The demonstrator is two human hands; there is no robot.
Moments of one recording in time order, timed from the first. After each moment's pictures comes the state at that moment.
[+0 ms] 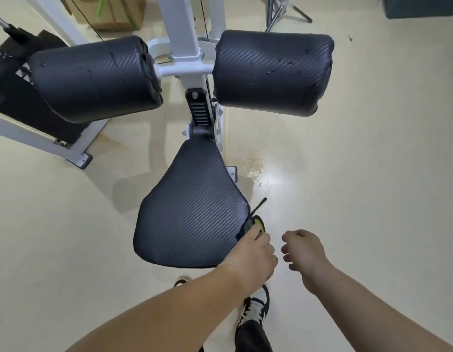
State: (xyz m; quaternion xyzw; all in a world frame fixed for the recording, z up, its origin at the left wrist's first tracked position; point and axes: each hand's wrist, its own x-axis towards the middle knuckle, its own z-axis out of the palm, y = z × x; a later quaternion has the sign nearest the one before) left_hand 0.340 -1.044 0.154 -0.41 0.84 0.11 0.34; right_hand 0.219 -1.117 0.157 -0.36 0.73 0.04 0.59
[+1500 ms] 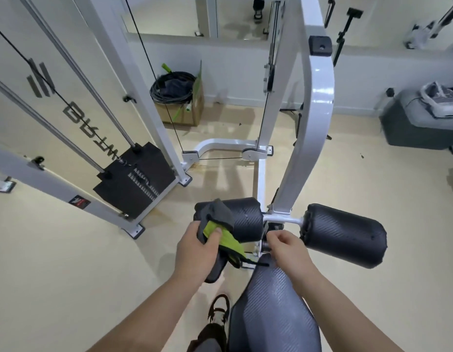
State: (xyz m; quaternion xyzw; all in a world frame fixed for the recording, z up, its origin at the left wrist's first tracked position) left_hand 0.725 -1.077 0.444 -0.84 0.16 0.33 -0.41; right_hand 0.555 -1.194 0.415 -0.53 0.59 -0.09 0.60
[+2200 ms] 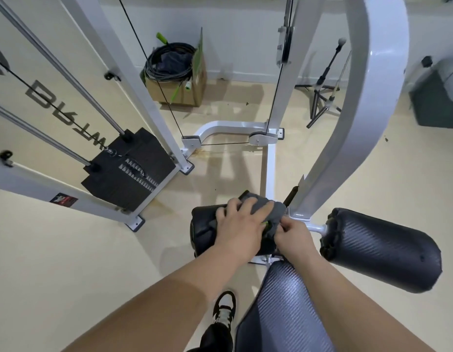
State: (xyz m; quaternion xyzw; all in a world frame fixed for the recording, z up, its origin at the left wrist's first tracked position) left_hand 0.744 -1.205 0.331 -0.79 0.58 0.18 -0.02; right_hand 0.611 -1.280 0.295 -0.63 0.60 -0.02 0.50
